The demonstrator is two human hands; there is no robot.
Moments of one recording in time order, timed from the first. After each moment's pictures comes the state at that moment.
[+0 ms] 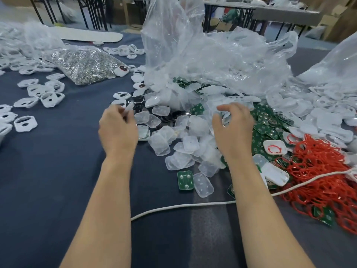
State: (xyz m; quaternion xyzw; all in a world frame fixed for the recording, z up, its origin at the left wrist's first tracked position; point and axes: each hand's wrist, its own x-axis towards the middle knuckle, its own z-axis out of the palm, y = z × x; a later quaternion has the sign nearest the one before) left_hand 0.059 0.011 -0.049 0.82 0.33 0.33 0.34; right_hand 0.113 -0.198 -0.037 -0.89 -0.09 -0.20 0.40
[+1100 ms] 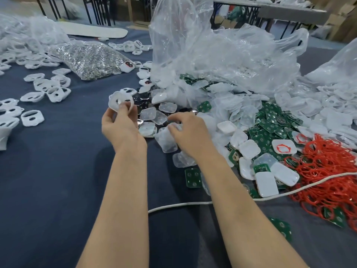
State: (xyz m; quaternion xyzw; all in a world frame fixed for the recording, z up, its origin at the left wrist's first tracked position) left_hand 0.061 -0.006 -0.032 0.23 0.29 0.41 0.84; right_hand 0.103 -0.123 -0.049 -0.90 -0.28 -0.05 0.32
